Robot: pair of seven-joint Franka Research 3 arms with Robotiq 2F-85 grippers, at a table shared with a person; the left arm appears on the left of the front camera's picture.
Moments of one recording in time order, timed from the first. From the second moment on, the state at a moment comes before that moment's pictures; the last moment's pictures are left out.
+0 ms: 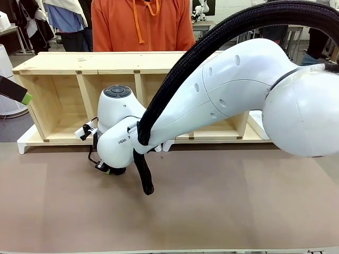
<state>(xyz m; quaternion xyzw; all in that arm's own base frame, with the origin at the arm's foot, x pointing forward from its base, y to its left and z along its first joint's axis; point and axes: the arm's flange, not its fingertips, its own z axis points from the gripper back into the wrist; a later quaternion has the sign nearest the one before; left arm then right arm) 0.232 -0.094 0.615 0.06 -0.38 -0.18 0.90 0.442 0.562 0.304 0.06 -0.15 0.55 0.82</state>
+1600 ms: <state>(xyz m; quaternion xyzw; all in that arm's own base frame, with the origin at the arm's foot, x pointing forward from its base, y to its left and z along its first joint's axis) 0.232 -0.094 0.615 0.06 -0.38 -0.18 0.90 0.435 0.564 0.306 0.06 -0.14 0.55 0.82</state>
